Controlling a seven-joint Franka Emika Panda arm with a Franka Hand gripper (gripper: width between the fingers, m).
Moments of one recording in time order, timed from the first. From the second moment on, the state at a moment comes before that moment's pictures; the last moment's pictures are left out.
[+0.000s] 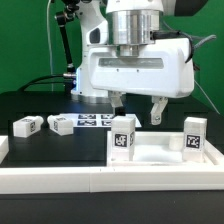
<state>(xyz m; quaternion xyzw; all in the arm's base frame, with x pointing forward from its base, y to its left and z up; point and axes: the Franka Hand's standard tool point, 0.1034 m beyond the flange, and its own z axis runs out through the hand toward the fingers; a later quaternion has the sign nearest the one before) 0.581 0.024 0.080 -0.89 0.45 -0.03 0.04</state>
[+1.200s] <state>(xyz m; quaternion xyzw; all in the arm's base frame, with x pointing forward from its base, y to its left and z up) 0.542 0.035 0.059 -0.82 0.56 -0.05 0.06</state>
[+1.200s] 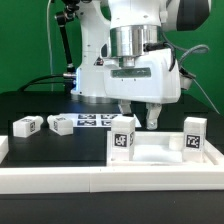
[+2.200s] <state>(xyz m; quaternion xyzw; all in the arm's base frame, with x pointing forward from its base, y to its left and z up) 0.517 0.045 0.043 -0.69 0.72 -0.02 0.08</state>
